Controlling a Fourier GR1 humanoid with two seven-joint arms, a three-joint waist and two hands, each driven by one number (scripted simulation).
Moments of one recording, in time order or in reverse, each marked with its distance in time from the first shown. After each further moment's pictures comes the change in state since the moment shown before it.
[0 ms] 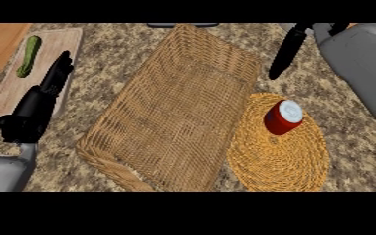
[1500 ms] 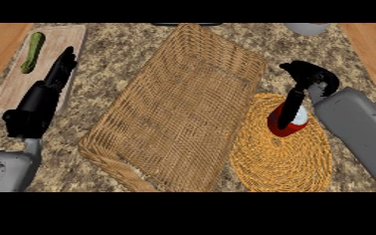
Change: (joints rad) left arm -0.027 -0.075 0.063 0.006 -0.079 -0.069 0.023; right arm 0.368 -0.016 0.048 -0.187 0.118 -0.012 -0.019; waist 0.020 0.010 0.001
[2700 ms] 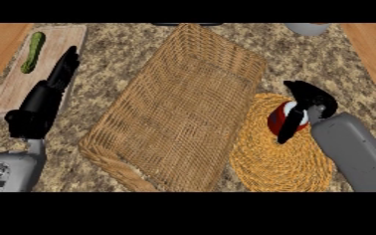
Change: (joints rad) left arm 0.005 -0.084 0.065 -0.044 -0.085 -0.068 0.043; right arm 0.200 0.100 -0.138 -0.049 0.214 -0.003 -0.039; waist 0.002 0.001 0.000
